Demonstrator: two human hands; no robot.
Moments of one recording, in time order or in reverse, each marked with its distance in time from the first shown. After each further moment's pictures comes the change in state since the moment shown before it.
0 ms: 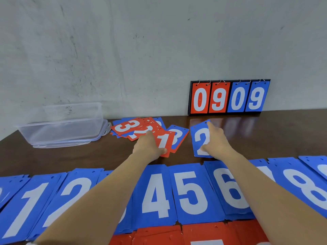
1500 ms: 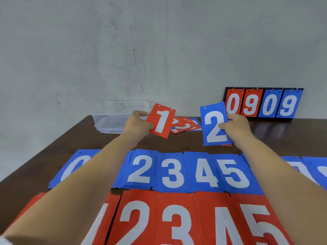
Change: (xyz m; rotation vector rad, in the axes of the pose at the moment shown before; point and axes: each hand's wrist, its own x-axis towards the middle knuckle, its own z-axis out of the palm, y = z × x) left_hand -0.084 -0.126 -0.126 -0.772 0.289 -0.039; right_hand -0.074 -0.107 -0.002 0.516 0.179 0.003
